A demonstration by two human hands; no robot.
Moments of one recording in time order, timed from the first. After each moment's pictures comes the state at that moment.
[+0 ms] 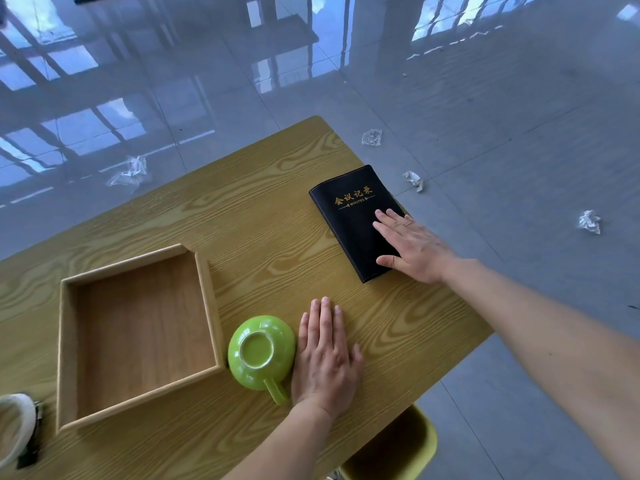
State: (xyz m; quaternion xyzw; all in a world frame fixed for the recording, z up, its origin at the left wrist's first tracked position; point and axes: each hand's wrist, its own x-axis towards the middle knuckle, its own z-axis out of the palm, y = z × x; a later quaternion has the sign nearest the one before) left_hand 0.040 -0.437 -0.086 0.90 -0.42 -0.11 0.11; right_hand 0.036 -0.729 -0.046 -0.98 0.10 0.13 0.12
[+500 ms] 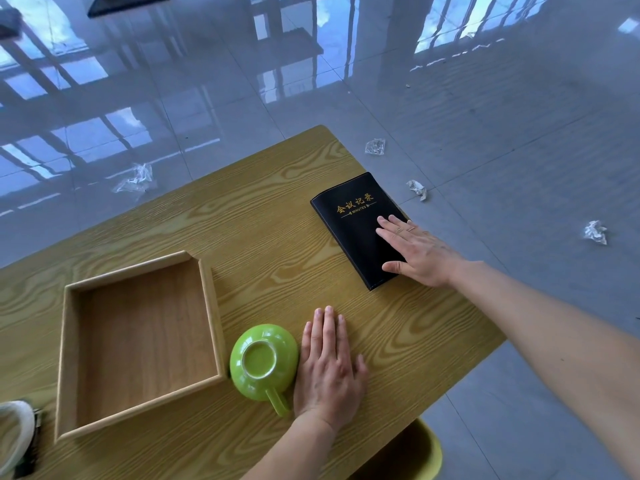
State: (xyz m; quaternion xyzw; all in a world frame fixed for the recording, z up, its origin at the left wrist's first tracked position) left_hand 0.040 -0.438 -0.084 0.89 -0.42 -0.10 0.12; right_hand 0.042 -0.739 -0.044 -0.98 0.08 0.14 0.11
